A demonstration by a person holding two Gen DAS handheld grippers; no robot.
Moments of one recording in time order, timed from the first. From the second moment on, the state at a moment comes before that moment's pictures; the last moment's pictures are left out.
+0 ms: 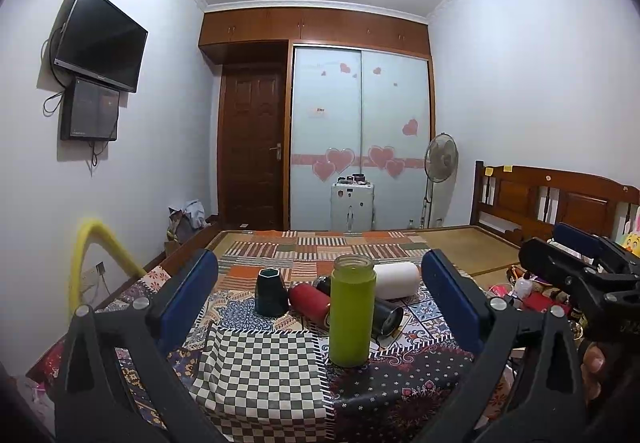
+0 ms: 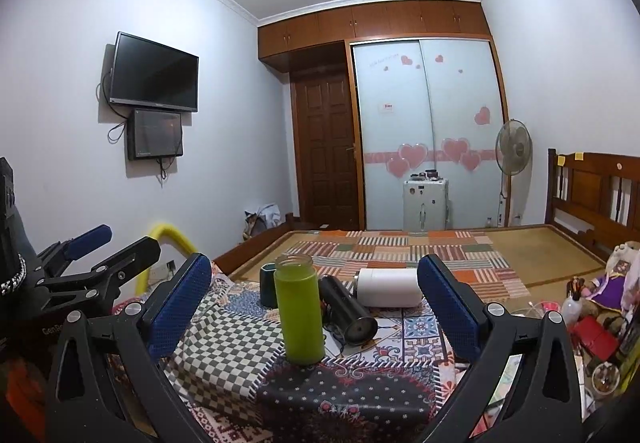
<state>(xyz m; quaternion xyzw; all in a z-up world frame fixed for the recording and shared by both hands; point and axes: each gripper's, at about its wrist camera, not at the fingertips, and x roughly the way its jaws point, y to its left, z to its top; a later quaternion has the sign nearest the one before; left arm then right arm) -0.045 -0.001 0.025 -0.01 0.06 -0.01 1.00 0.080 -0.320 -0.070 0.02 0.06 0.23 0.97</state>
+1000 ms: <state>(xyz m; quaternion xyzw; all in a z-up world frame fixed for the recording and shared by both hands) -0.036 -0.001 0.018 -0.01 0.07 -0.02 1.00 0.085 -0.322 -0.071 0.01 0.06 0.22 0.97</state>
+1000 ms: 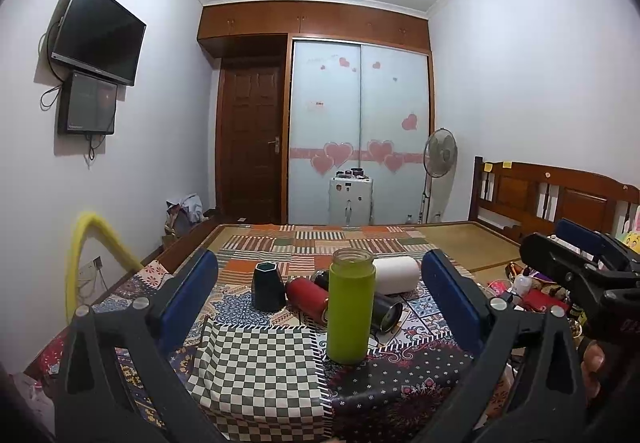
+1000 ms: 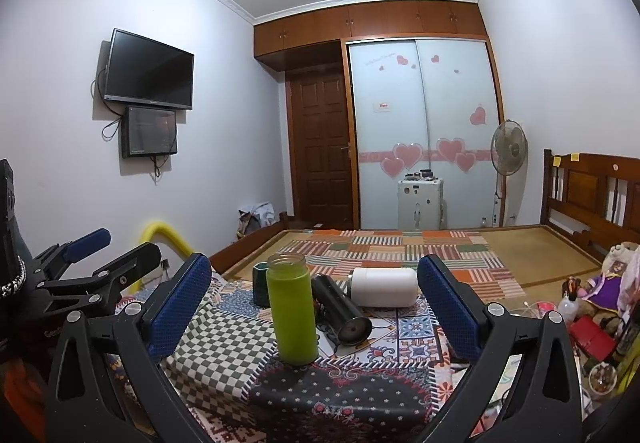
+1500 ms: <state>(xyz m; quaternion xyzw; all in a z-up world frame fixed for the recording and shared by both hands) -0.033 0.002 0.019 -0.02 0.08 -0.02 1.00 0.087 -0.322 -0.072 0.01 0.06 0.21 0.97</state>
